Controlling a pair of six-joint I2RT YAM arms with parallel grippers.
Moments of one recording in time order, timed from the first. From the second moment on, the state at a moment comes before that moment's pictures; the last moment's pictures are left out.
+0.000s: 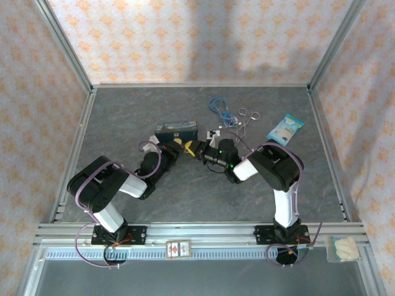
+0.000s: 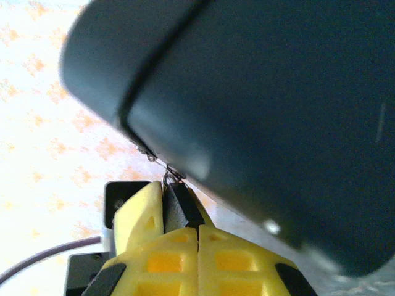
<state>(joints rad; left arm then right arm) -0.54 1.66 0.34 1.20 -0.09 -1.37 0.68 1.98 0.71 1.19 -0.44 1.48</state>
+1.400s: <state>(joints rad) -0.53 1.87 0.29 1.52 0.05 -1.10 0.66 2.09 0.63 1.43 -0.52 2.09</state>
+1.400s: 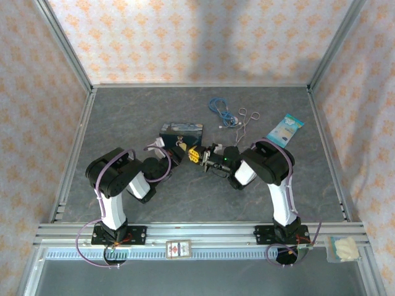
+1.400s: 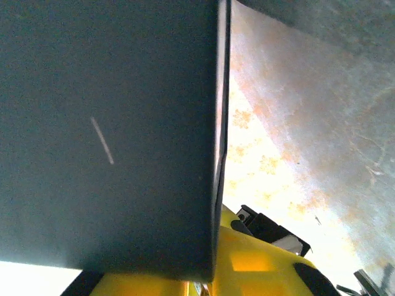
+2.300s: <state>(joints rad) -0.56 1.66 0.33 0.97 -0.03 -1.09 0.68 1.65 0.74 0.16 -0.16 1.07</state>
